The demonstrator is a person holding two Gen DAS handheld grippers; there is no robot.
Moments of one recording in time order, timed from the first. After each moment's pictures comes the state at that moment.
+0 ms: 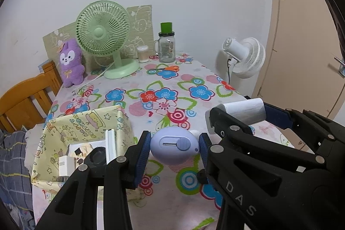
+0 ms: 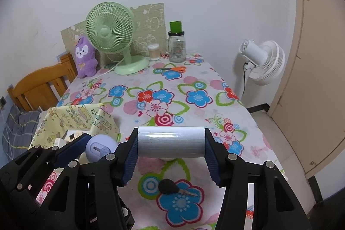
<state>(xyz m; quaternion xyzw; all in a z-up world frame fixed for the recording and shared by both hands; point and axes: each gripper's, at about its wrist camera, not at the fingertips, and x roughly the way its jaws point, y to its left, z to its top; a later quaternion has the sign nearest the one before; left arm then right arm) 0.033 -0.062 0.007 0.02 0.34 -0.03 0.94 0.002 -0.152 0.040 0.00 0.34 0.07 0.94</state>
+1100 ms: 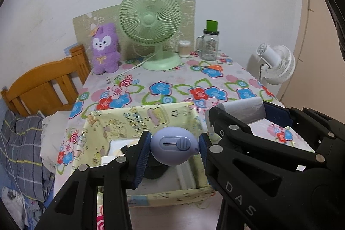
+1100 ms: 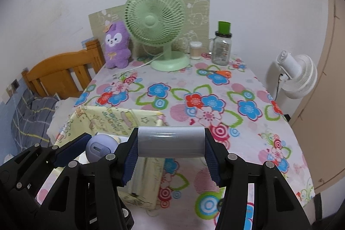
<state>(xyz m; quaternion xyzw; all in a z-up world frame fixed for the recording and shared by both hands) 0.042 0.046 0.006 -0.01 0.36 0.04 0.93 0.032 -0.037 0.037 -0.03 0.35 0.14 0.92</state>
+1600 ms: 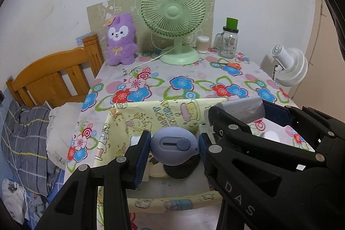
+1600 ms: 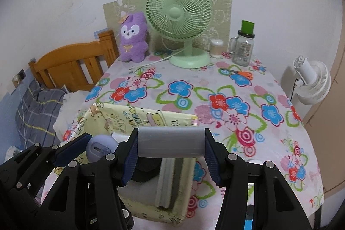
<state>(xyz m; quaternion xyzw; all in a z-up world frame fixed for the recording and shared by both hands) 0.048 0.091 -0.005 -0.02 0.37 0.06 0.93 0.044 0.013 0.025 -0.05 0.37 0.17 0.91</state>
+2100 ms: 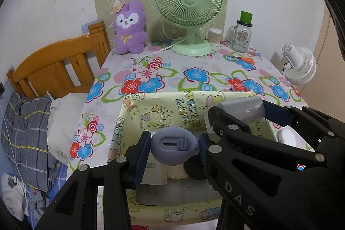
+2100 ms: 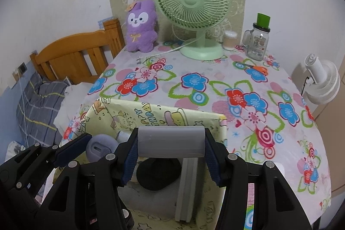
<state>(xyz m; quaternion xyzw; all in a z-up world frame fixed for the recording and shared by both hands) 0.061 0.124 -0.024 -0.03 0.40 0.08 0.91 0.063 0.048 0.004 -0.06 0.39 0.19 0.90</state>
